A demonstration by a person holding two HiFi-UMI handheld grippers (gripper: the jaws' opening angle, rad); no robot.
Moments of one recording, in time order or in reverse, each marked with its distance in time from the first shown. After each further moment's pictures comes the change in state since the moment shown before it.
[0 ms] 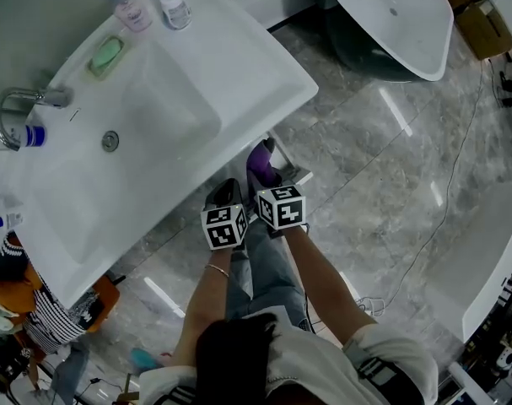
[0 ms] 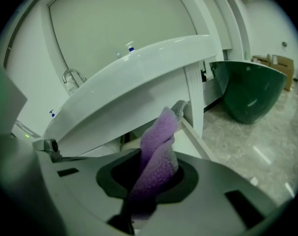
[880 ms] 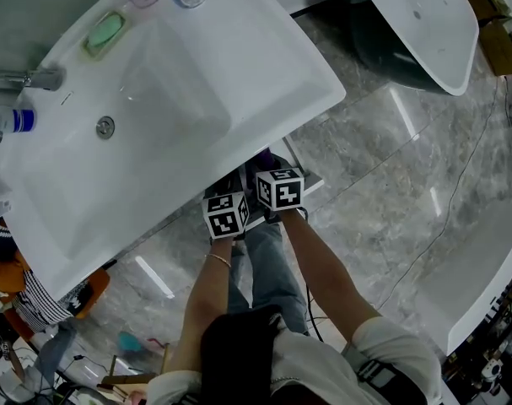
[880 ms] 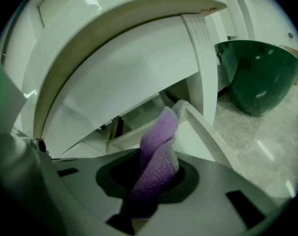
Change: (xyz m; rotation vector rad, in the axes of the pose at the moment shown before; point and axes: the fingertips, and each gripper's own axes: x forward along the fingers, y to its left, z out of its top) left arm 0.050 0.034 -0.007 -0.051 0.022 0.086; right arm 0.080 -0.023 -0.013 0.019 0.089 0.041
